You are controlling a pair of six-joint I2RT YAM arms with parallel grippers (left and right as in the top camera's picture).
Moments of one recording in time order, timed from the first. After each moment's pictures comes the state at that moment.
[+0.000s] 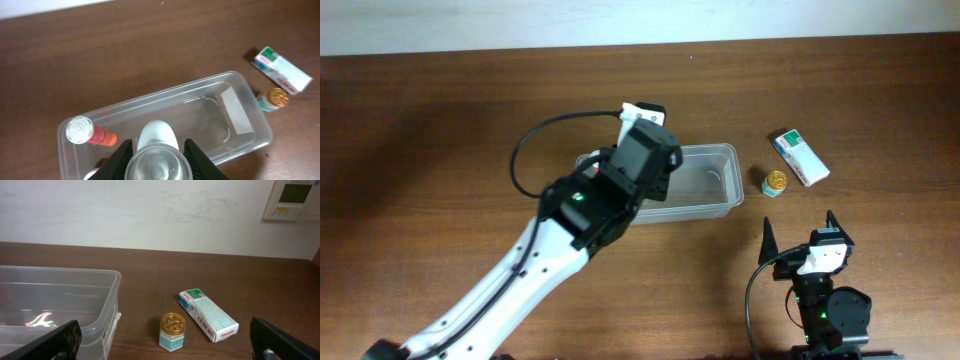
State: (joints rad) left arm -0.75 1.49 1.42 -0.72 -0.32 -0.38; right arm 0.01 0.02 0.01 -0.07 -0.02 -0.05
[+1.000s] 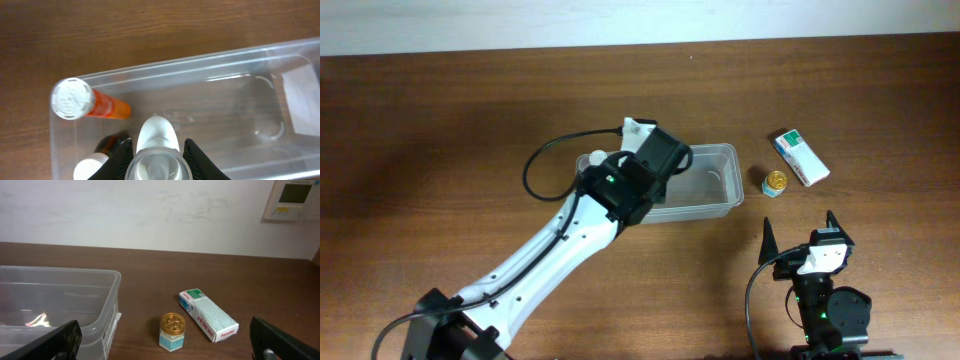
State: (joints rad) left arm -0.73 1.66 1.38 -0.77 -0.39 -0.51; right arm 0.01 0.02 0.01 -0.07 -0.02 -0.05
